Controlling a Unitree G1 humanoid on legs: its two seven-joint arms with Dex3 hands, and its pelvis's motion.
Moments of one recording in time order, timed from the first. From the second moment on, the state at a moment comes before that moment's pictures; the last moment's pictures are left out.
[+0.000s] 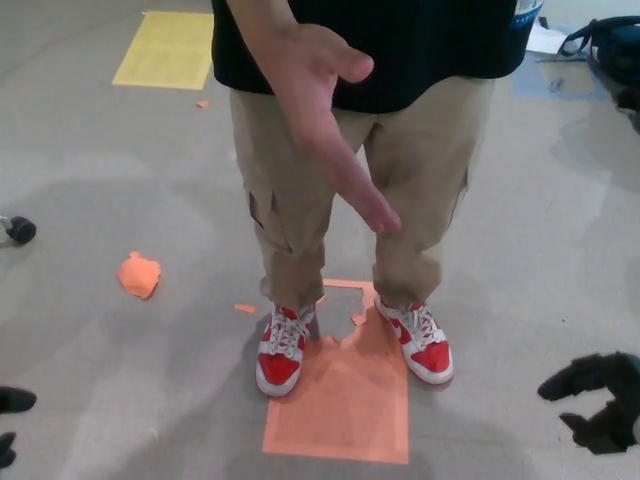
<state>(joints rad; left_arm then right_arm) -0.17 0.60 0.06 0.90 0.13 -0.18 -0.11 -0.47 -0.39 0.21 1.13 -0.33 -0.09 -0.06</state>
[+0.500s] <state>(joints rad) -0.17 0.60 0.06 0.95 0.13 -0.24 -0.12 -0.42 -0.38 0.11 0.98 -0.31 -0.26 -0.18</state>
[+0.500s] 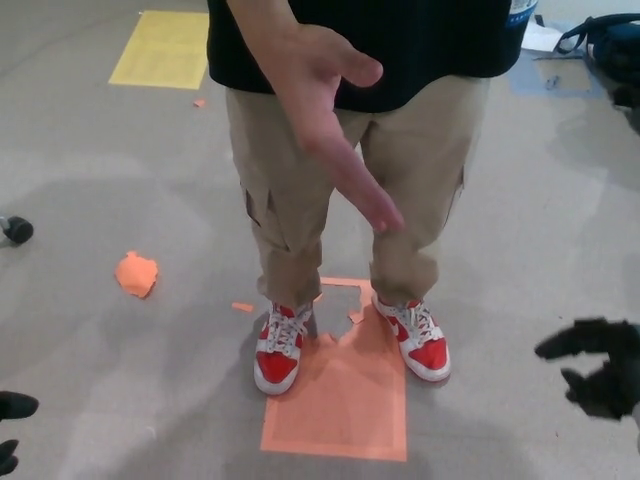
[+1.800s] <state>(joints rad) -0.17 0.60 0.07 0.95 0.10 -0.25 -0.20 -0.58 -0.30 0.25 -0.06 -0.27 0.17 0.13</state>
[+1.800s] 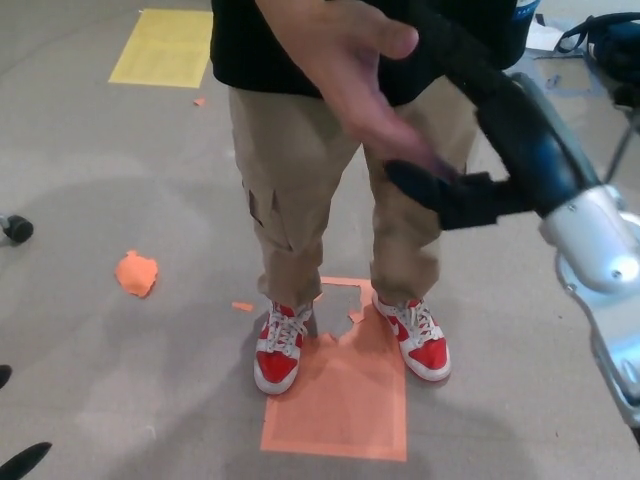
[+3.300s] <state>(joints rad) -0.19 0.61 0.11 0.95 0.06 -0.33 -0.30 -1.11 -0.15 0.61 0.78 -0.57 0.52 0.01</state>
